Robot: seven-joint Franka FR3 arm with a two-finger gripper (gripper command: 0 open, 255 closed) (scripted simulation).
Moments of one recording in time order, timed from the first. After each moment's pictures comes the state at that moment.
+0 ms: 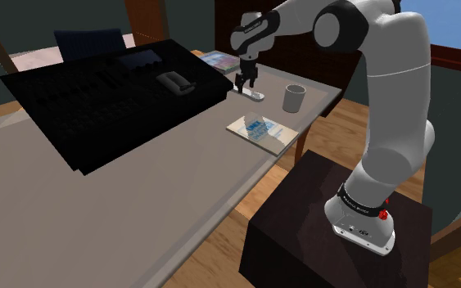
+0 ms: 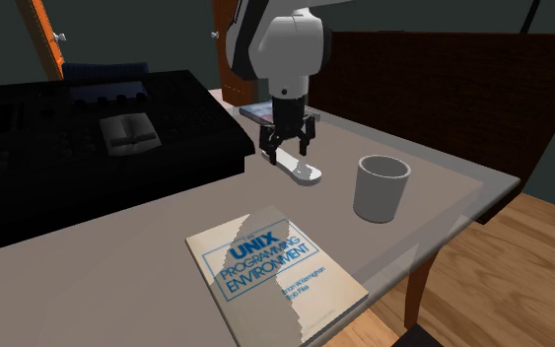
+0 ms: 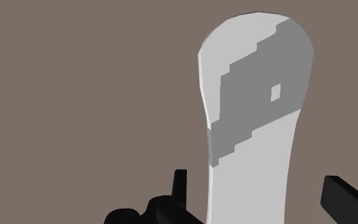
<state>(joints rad) -0.15 0.51 -0.24 -1.60 0.11 2.09 -0.38</state>
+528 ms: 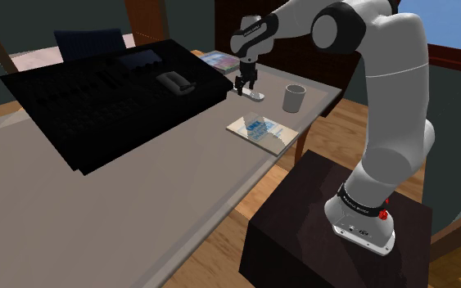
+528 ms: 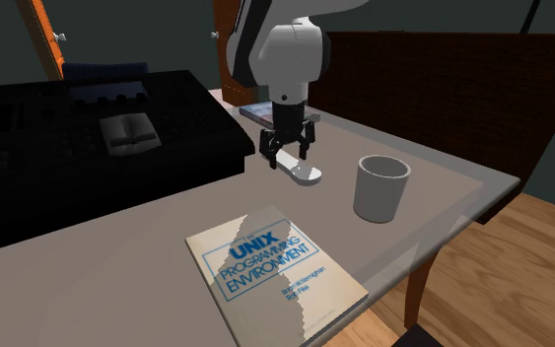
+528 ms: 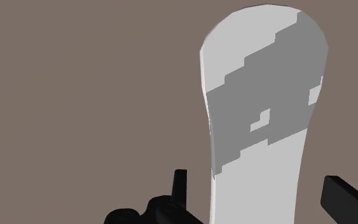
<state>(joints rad) -0.15 0.53 -0.24 -1.60 0.11 2.11 -0.38</state>
